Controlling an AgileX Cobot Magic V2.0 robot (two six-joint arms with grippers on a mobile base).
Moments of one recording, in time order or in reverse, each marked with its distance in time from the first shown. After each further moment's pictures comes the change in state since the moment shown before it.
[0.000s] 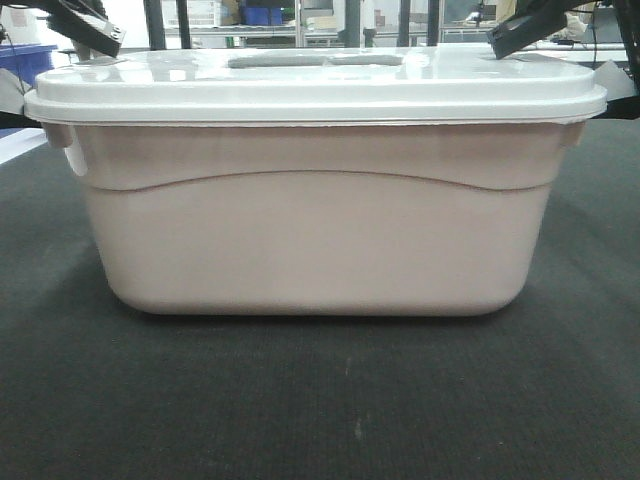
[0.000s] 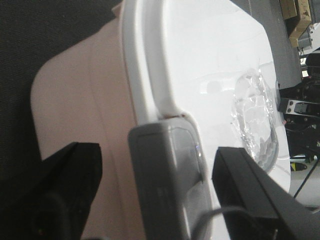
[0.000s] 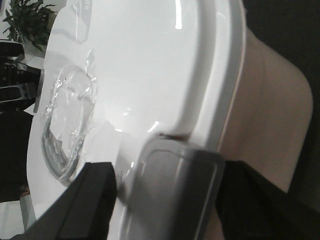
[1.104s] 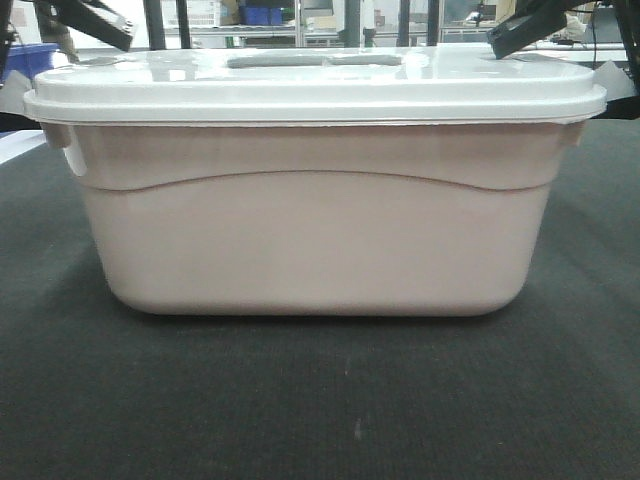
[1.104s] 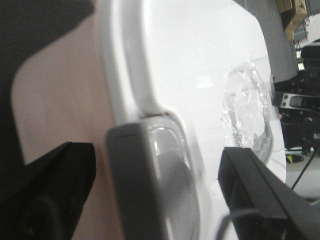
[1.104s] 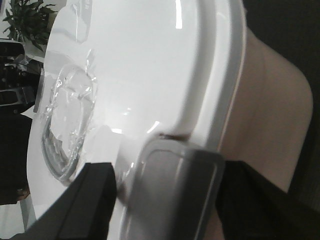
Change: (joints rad) left arm -0.025 0.000 0.000 -0.008 0.002 0.004; right arm 0.000 0.000 0.000 0.000 0.002 0.000
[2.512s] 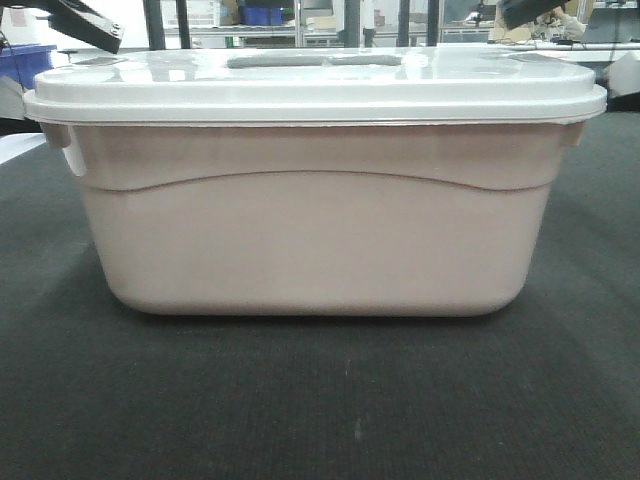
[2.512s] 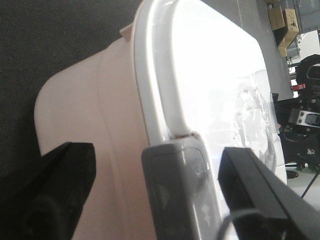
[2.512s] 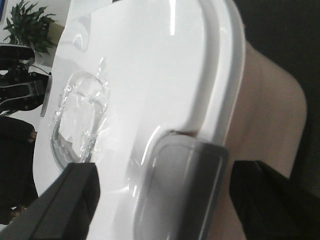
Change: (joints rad) left arm 0.059 0.030 0.000 -0.048 0.002 0.046; right arm -0.017 -0.021 0.000 -0.001 0.008 0.010
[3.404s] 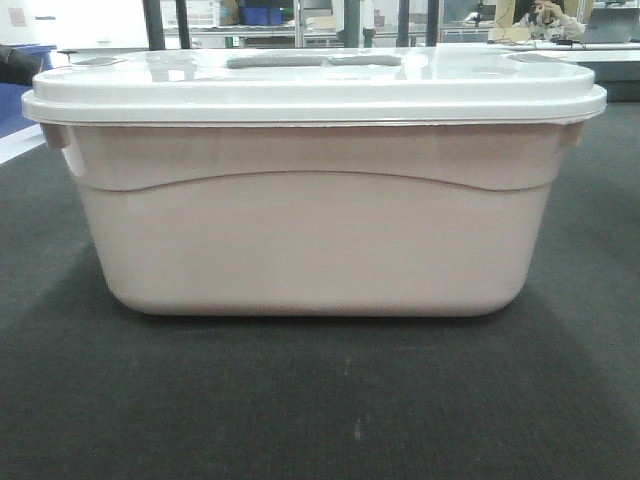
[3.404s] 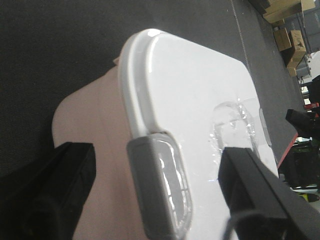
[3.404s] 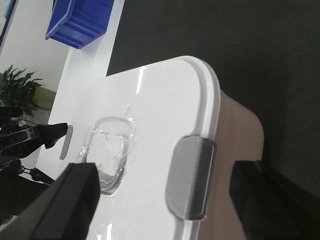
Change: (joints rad) left arm 0.083 -0.105 0.001 0.026 0.005 -0.027; right arm -0.195 -0.211 0.000 -0.017 0.014 0.124
